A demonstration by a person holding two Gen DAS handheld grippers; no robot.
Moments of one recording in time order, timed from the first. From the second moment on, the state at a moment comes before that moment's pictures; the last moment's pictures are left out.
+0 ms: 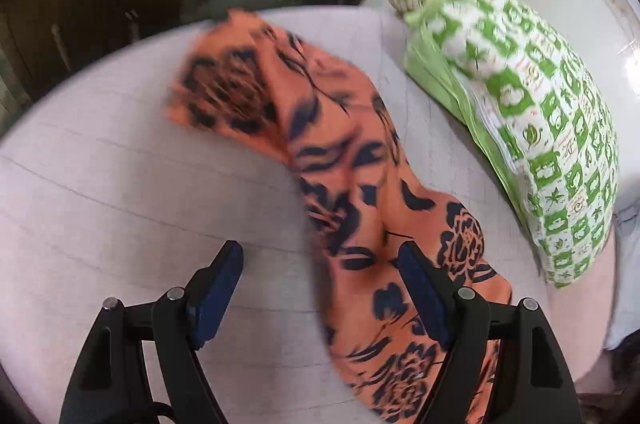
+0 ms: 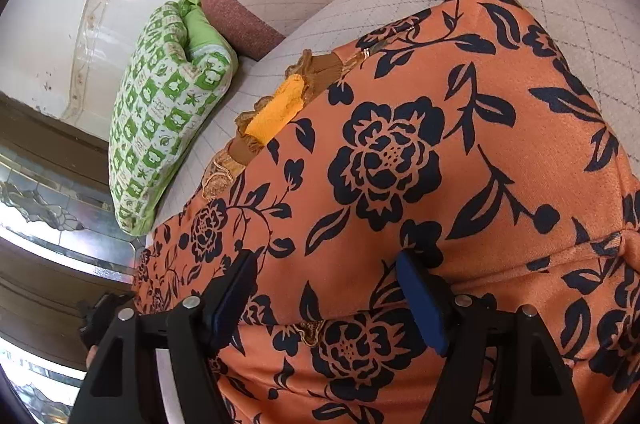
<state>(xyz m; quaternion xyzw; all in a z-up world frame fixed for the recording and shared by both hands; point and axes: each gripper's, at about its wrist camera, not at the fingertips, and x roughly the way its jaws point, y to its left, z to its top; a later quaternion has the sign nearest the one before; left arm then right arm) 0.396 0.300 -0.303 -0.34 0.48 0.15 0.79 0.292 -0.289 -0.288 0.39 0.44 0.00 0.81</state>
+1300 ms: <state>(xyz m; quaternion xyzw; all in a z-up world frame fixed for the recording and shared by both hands) 0.282 -0.010 -0.212 0.00 0.39 0.01 0.92 0.263 -0.384 -0.237 0.44 0.35 -0.07 0.83</state>
